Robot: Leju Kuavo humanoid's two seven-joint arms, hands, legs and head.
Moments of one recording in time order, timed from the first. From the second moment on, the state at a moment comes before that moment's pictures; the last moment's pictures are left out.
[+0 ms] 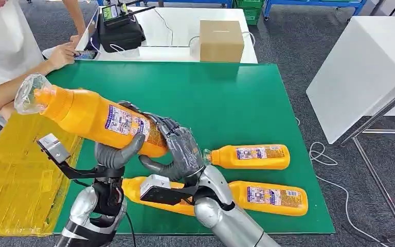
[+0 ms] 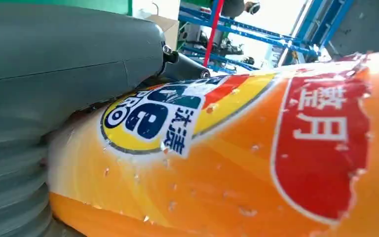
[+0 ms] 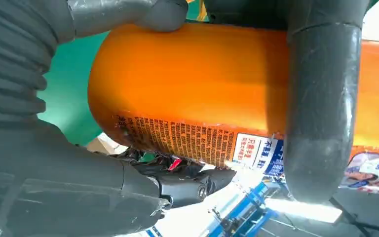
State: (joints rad) left arm -0.17 -0.14 -0.37 -1.49 0.31 0.10 -0.38; right arm -0.35 0.19 0.84 -1.07 0.56 -0.24 -0.36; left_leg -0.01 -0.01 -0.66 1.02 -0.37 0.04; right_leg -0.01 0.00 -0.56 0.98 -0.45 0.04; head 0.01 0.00
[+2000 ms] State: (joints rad) left arm -0.45 0.31 -0.12 -0.65 -1.37 0.44 -0.12; right arm 0.05 0.00 0.30 -1.67 0.06 0.02 -0.45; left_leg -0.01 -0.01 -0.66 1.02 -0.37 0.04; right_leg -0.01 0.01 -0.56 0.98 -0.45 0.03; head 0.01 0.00
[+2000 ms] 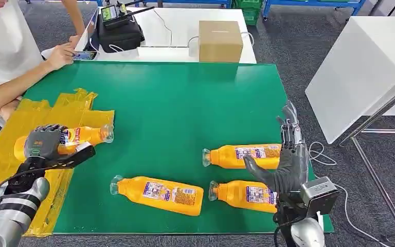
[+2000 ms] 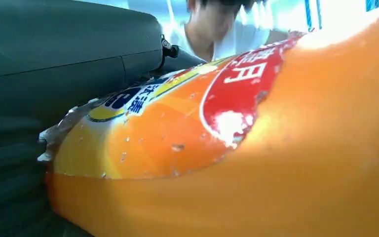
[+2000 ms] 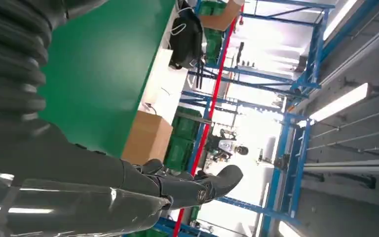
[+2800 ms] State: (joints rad) left arm -0.48 0.26 -0.16 -0.51 -1.39 0.43 -0.08; right arm 0.01 0.00 0.31 -1.65 0.13 -0.02 -0.43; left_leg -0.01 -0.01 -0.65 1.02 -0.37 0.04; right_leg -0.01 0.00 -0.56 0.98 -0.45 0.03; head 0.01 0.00
